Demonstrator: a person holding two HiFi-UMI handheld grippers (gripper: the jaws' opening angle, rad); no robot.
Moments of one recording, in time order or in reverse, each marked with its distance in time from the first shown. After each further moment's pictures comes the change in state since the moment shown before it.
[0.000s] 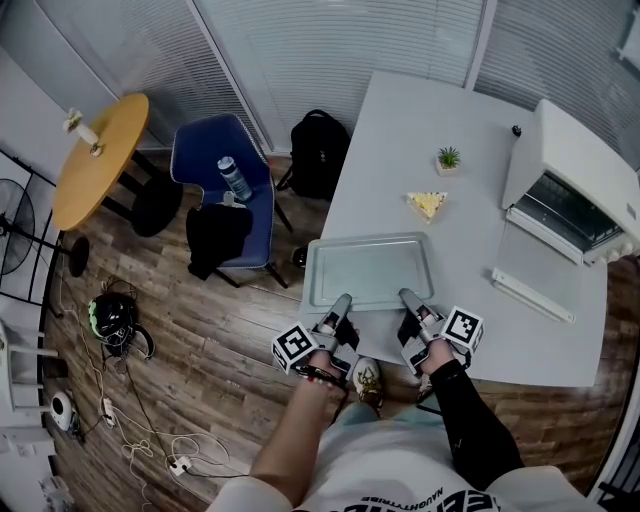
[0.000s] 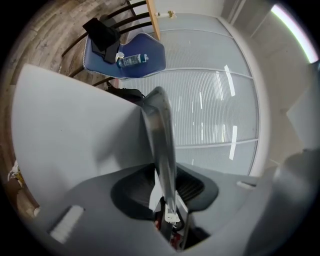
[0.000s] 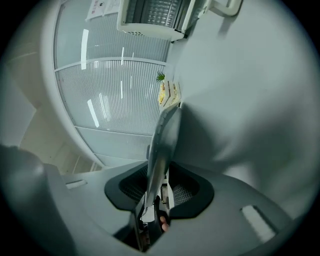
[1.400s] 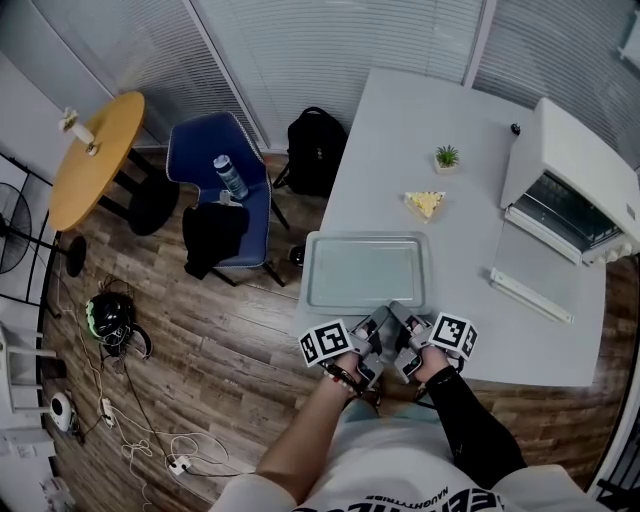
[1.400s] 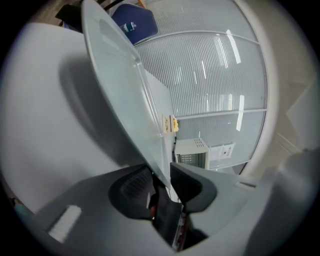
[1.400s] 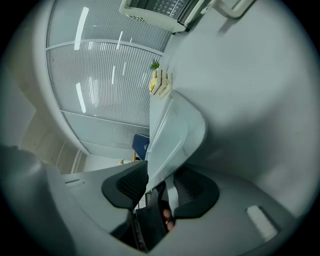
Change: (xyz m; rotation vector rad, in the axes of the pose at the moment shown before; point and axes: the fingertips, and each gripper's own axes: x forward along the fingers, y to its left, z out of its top) left arm 0.035 0.013 -0.091 0.119 0.308 0.089; right arm -0.007 -0.030 -0.028 -0.071 0.102 -0.178
